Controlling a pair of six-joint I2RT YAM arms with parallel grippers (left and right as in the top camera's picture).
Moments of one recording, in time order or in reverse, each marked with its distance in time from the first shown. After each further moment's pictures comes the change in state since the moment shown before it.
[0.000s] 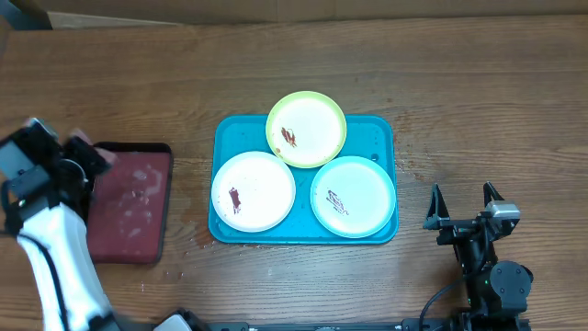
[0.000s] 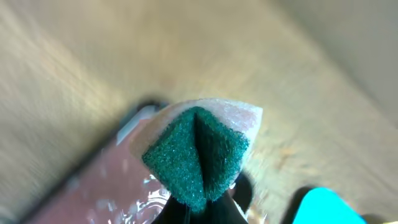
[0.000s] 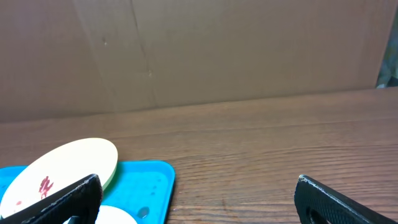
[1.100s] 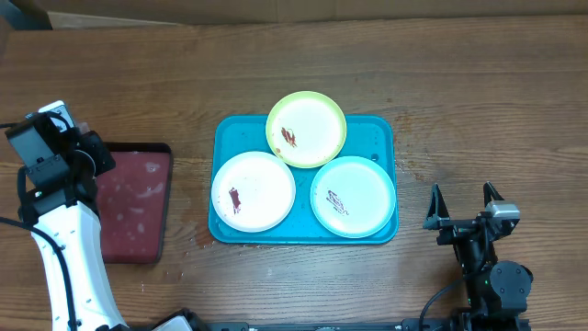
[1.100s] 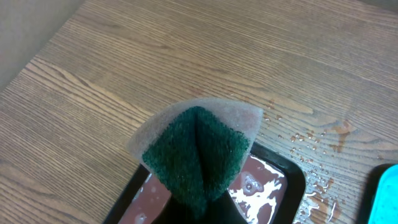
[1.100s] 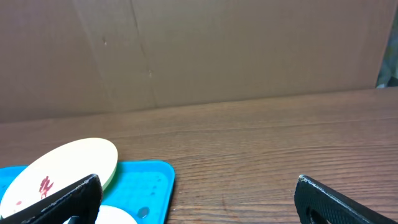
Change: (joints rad) left arm -0.124 -0.031 0.026 -0.045 -0.256 0.264; right arm 0.000 0.000 0.000 0.000 0.000 0.000
